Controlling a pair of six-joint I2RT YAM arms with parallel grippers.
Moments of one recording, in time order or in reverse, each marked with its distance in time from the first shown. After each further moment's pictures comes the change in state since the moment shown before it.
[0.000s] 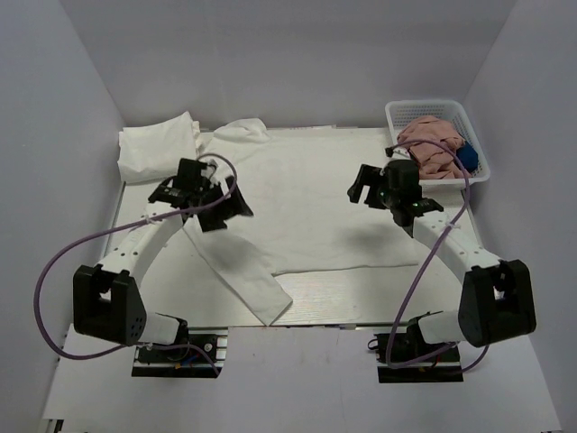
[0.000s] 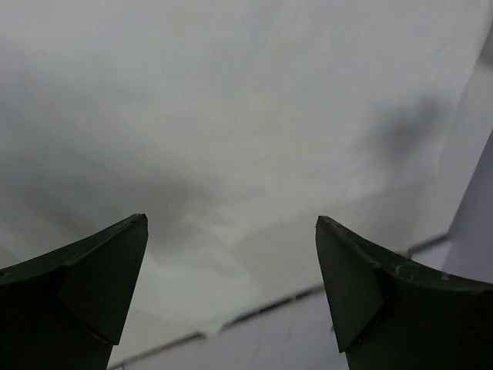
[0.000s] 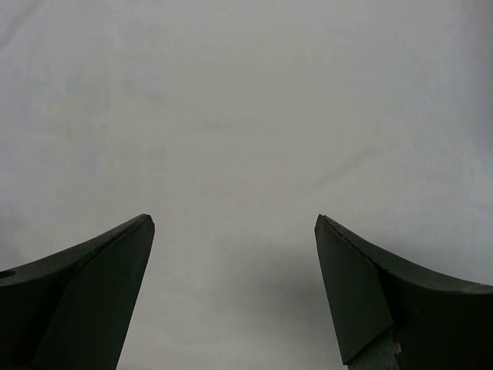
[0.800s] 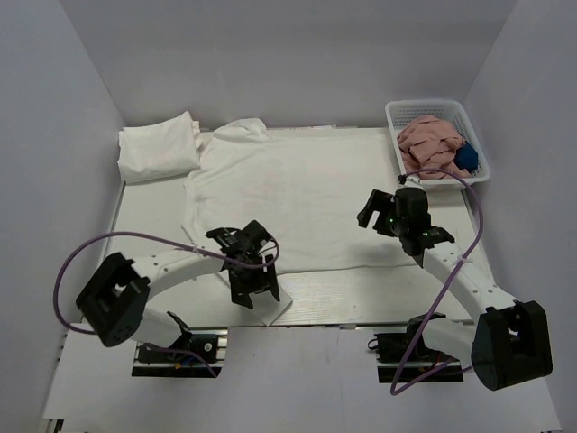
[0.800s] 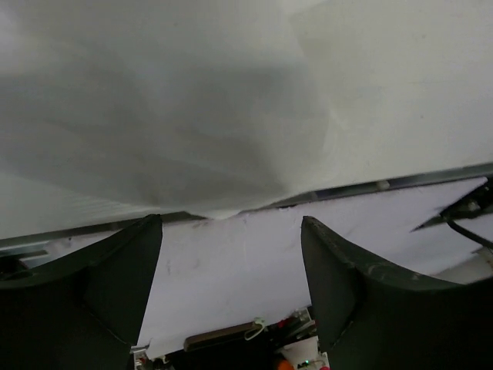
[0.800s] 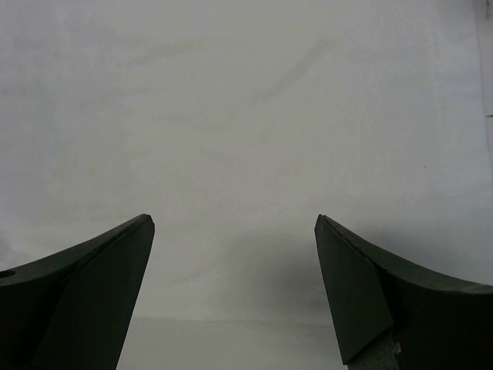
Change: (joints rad) left arm -0.556 -0.014 -0.331 -0.158 0.007 -0.389; right arm -0.001 -0.264 -0.262 -0.076 0.064 0.105
